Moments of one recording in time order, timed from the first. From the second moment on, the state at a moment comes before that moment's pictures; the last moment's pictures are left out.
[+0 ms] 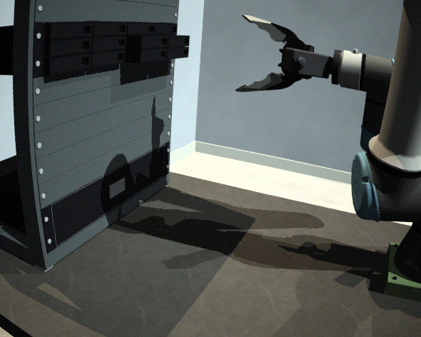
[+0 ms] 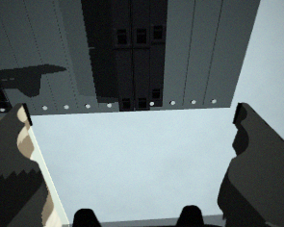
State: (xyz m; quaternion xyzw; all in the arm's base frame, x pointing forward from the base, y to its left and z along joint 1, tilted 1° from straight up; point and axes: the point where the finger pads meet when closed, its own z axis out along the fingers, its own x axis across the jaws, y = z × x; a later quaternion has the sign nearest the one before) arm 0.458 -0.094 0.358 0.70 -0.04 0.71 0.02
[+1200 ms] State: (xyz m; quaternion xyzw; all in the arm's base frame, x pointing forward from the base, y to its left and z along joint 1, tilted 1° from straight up) arm 0.457 -0.089 0.358 0.70 -0.03 0.72 0.03
